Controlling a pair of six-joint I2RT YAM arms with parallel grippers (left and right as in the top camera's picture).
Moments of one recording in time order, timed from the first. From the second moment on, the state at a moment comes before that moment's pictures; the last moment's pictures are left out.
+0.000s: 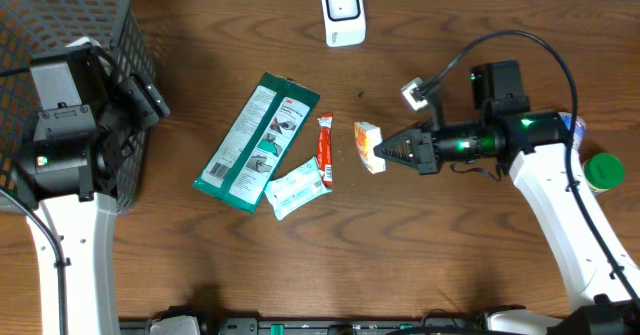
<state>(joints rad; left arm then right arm) 0.17 1.25 1.38 -0.92 -0.03 -0.33 0.15 1.46 1.18 -0.89 -1.10 -0.14</state>
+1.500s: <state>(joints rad) 0.17 1.25 1.38 -0.92 -0.03 -0.33 0.30 1.61 0.87 -0.53 -0.34 0.32</state>
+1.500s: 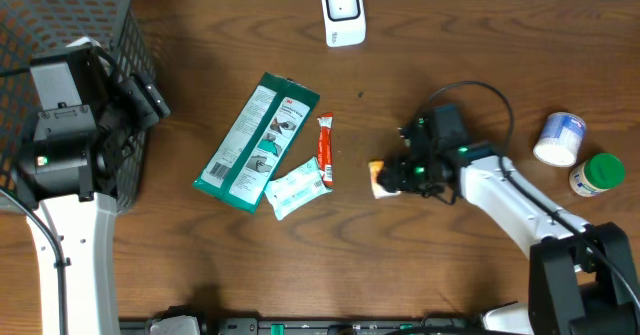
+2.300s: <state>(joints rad) 0.17 1.25 1.38 -0.92 -0.03 -0.33 0.48 1.59 1.11 -0.82 -0.04 0.35</state>
